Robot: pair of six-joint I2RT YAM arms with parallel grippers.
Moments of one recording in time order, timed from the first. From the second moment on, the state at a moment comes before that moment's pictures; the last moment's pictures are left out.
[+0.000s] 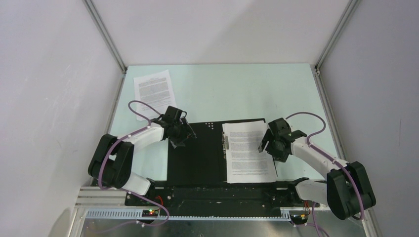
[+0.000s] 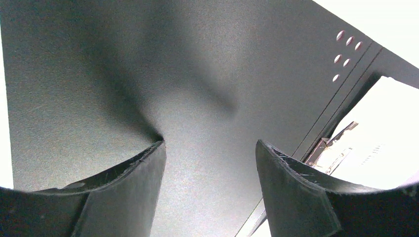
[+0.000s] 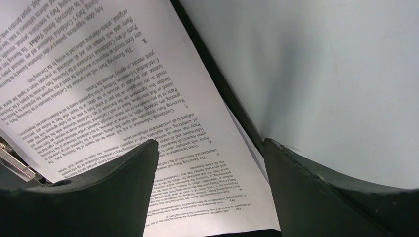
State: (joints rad) left arm -0.40 1.48 0.75 -0.38 0.07 -0.94; right arm 0.38 1.18 0.59 -0.62 0.09 0.84
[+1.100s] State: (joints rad) left arm -0.40 1.50 0.77 -0.38 0.07 -0.94; right arm 0.27 1.46 0.73 -0.26 0.08 0.65
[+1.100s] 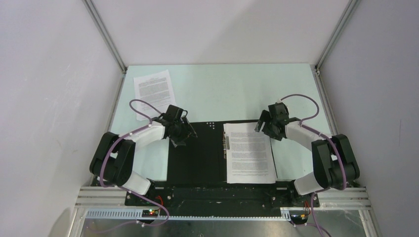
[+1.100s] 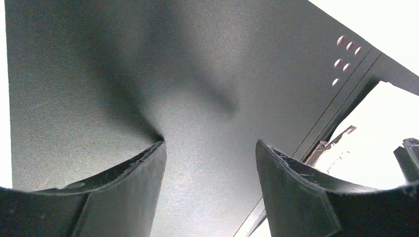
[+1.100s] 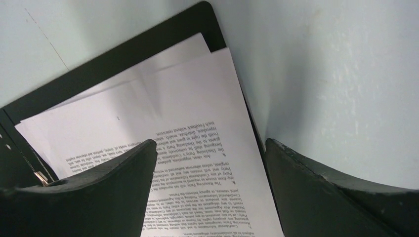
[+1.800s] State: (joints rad) left arm -0.40 1.52 0.79 -0.39 0.07 -0.94; right arm 0.33 1.62 0.90 -0.29 0.17 0.55
